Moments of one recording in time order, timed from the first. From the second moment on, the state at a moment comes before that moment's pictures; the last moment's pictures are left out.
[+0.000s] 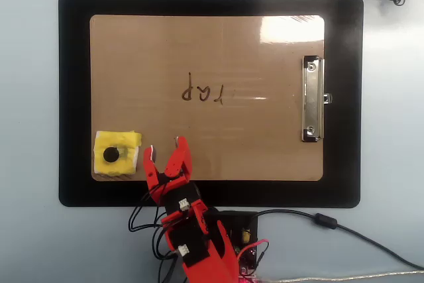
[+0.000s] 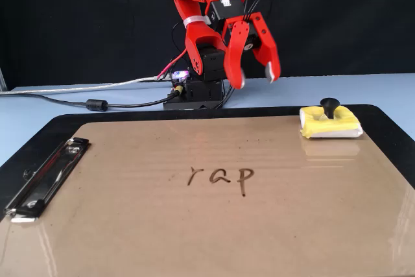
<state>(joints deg) -33.3 131.9 128.1 41.0 -94.9</state>
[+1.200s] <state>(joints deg) -54.0 113.0 135.5 7.3 -95.0</state>
